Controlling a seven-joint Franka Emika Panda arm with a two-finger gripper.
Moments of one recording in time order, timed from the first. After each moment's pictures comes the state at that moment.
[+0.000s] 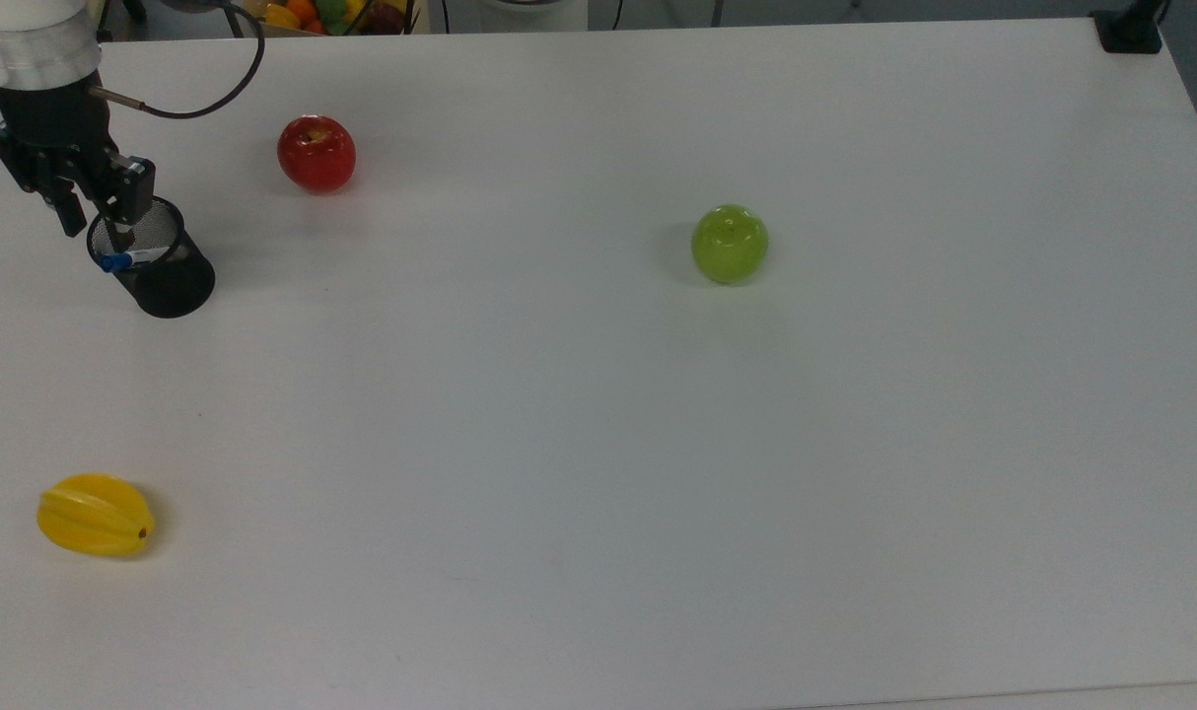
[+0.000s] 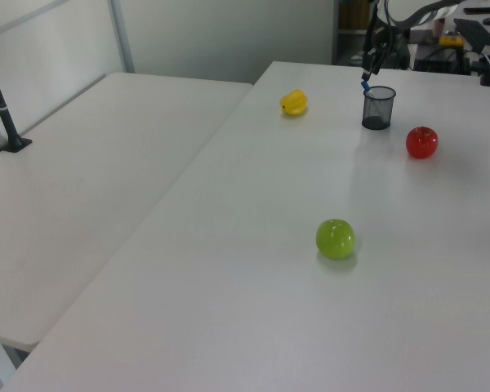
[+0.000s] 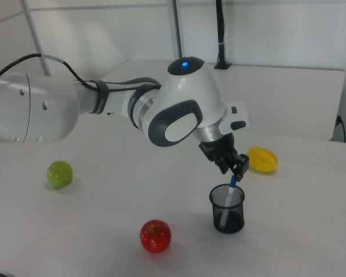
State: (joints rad) arm -0.25 0.35 -0.20 -1.67 0.11 2.34 -0.25
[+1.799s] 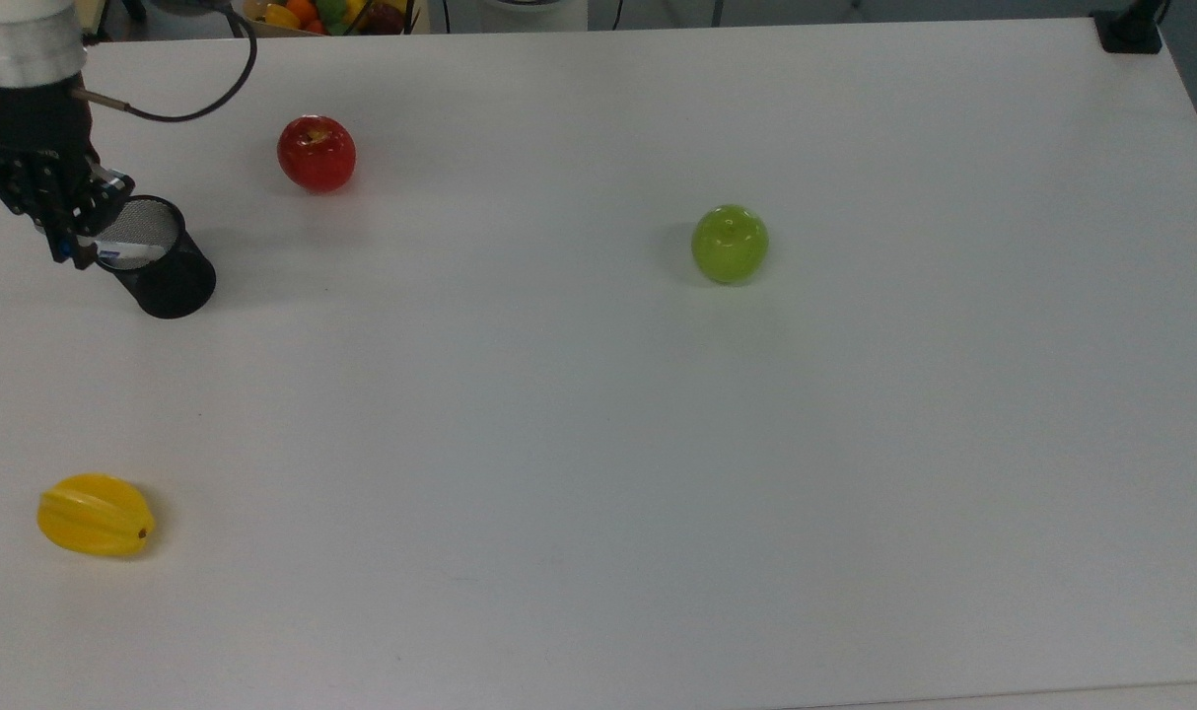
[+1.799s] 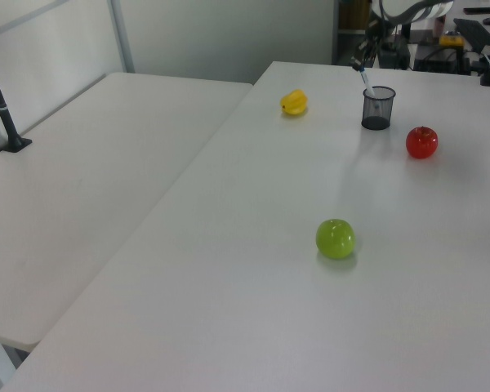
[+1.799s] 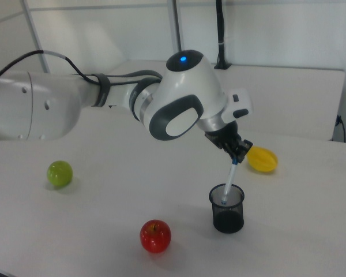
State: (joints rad) arm -0.25 0.37 -0.19 -1.62 0.19 2.42 -0.31
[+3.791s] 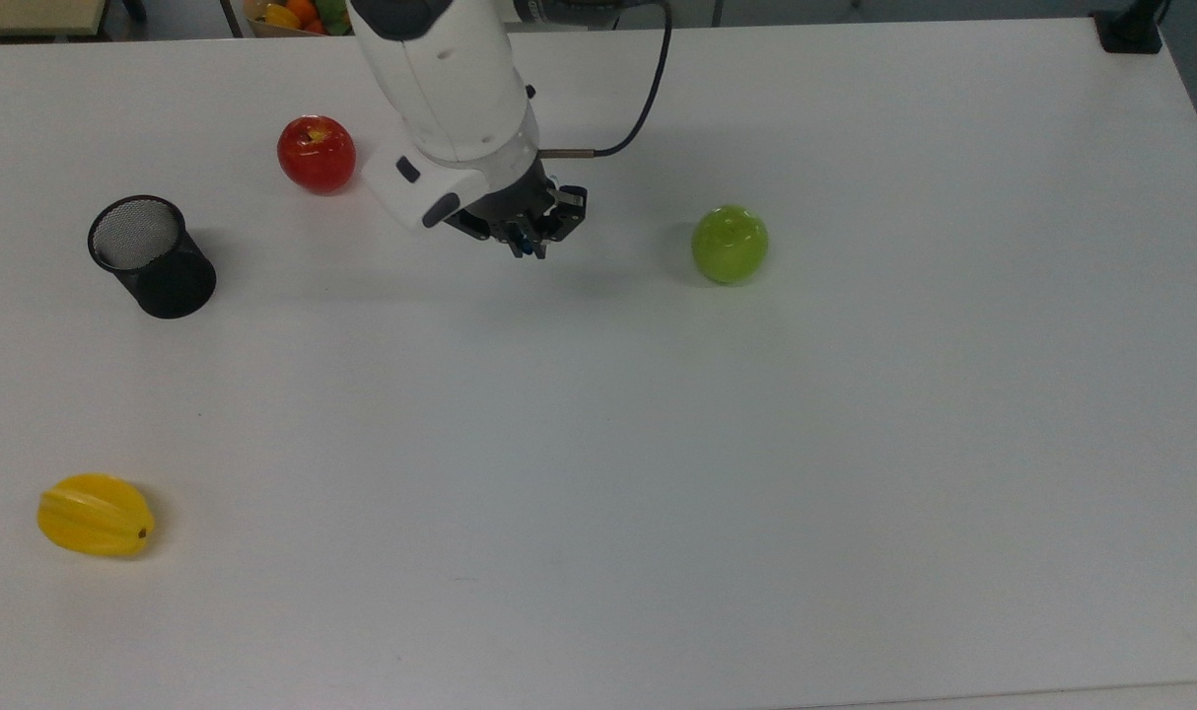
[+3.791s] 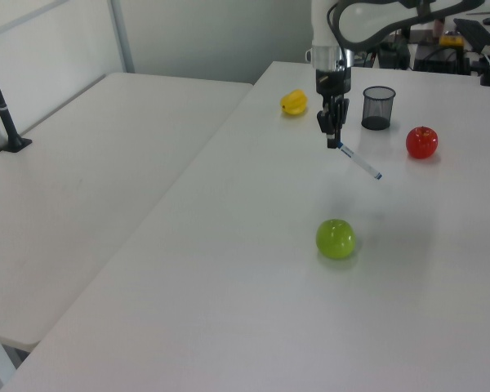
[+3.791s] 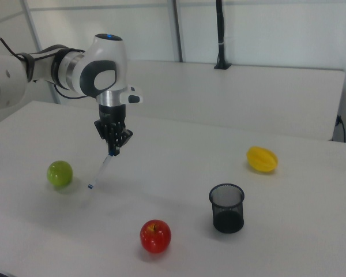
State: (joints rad) arm 0.22 0.40 -0.17 -1.53 0.20 1.81 0.01
